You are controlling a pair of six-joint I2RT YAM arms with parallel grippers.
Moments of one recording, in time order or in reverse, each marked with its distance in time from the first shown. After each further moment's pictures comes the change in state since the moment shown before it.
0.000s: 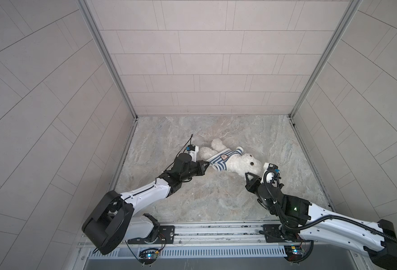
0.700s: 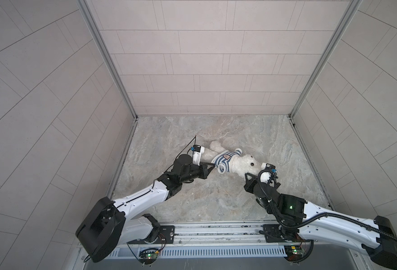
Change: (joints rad) left arm -0.073 -0.080 0.019 -0.001 0.092 0.061; right arm -0.003 0.067 0.002 -0.005 0.023 -0.037
